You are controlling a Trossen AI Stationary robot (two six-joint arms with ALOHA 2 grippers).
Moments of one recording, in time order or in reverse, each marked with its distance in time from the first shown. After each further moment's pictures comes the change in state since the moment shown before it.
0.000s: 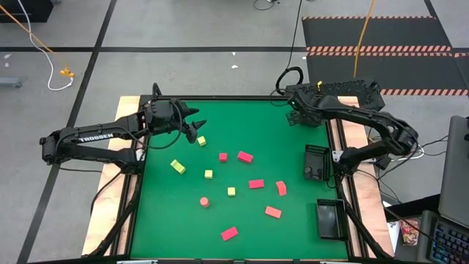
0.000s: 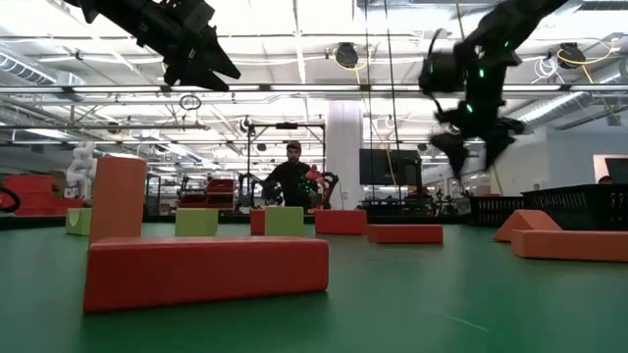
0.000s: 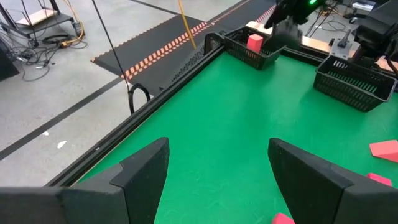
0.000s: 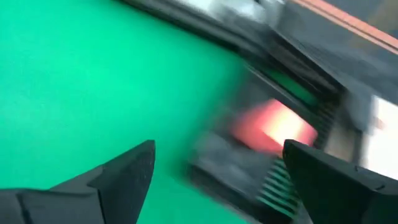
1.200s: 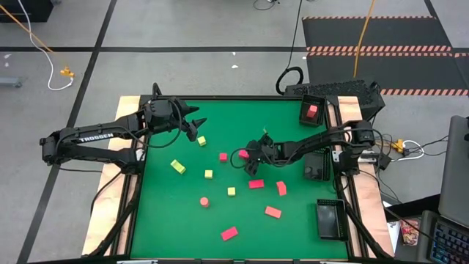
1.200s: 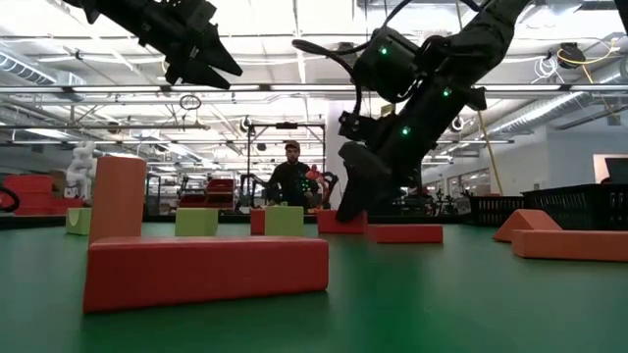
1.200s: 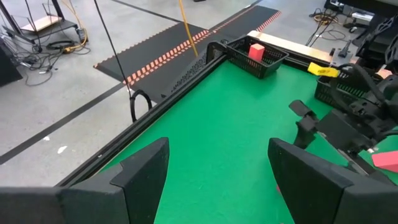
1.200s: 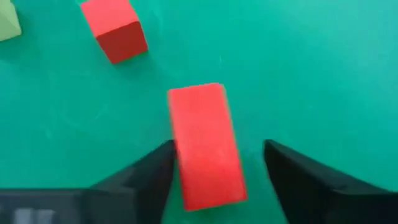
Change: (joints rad) left arm 0.013 0.000 0.000 0.032 0.001 0.003; right arm 0.617 0.480 0.001 0.732 -0.082 -0.057
